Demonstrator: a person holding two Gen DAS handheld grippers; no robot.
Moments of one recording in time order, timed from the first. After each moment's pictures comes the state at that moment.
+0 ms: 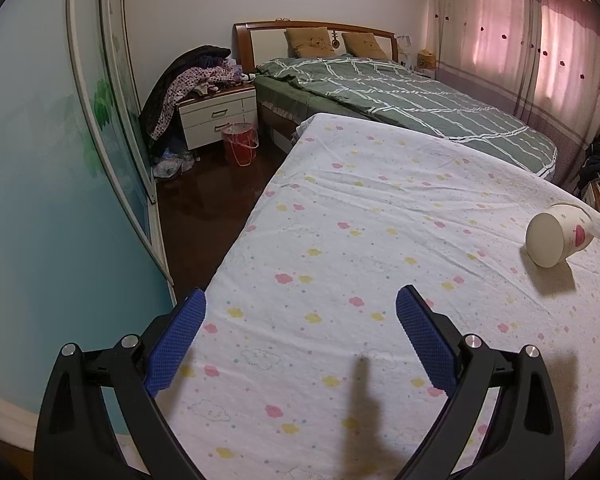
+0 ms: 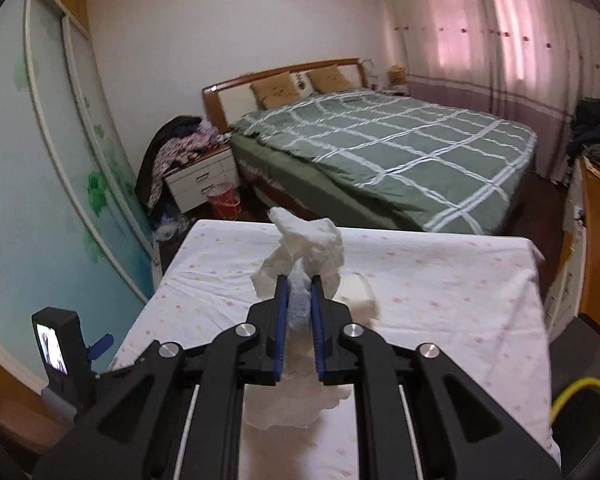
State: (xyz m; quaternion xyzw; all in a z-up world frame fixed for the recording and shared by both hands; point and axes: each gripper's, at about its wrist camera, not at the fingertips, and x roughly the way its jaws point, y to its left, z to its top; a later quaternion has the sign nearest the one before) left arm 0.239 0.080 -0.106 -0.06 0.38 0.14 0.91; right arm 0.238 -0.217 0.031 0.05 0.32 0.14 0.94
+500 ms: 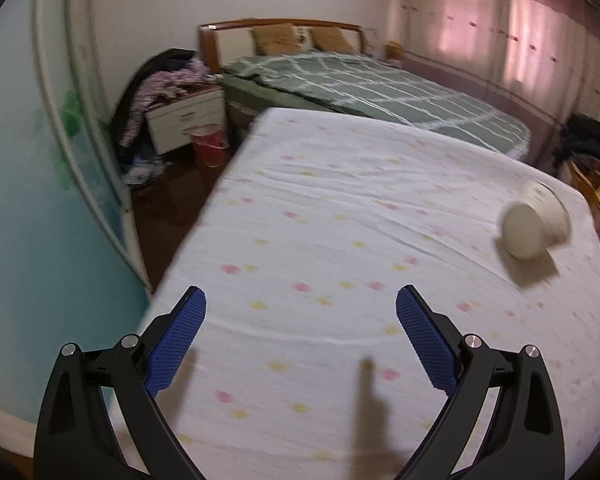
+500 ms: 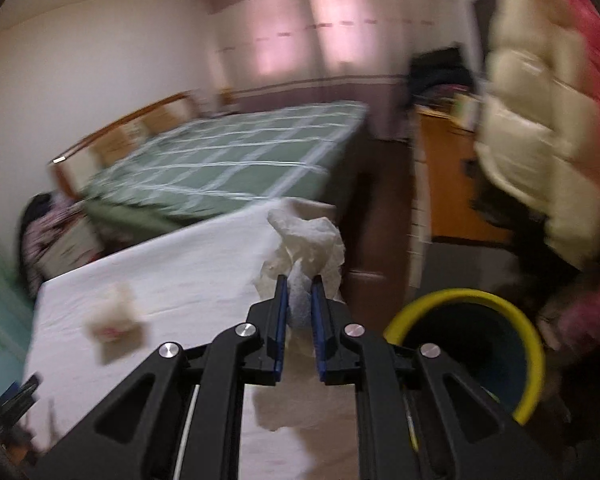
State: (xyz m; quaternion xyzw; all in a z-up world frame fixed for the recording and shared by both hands) left arm 0.237 0.051 -0.104 -0.04 0.39 0.06 0.92; right arm 0.150 -0.431 -0.011 0.14 0.30 -0.17 0.93
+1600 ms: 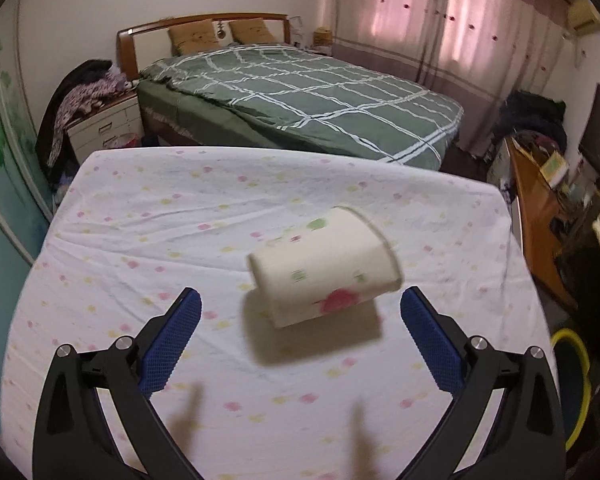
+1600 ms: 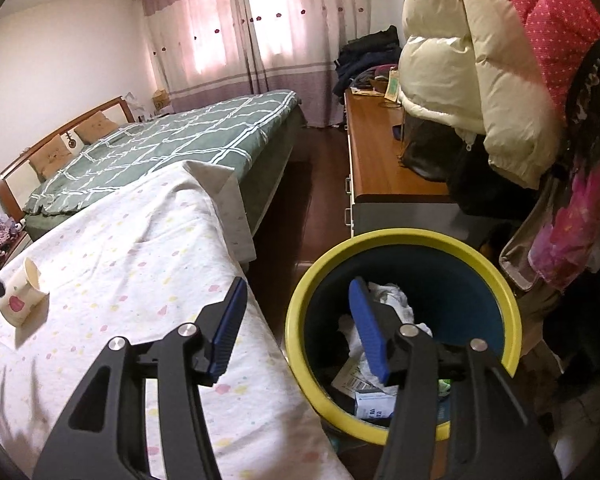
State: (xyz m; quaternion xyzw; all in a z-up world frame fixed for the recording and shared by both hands) left arm 0.318 -0.141 -0.075 -0.04 0.40 -0.03 0.91; right arm 0.128 -0.464 -0.096 0.15 0.30 -0.25 0.91
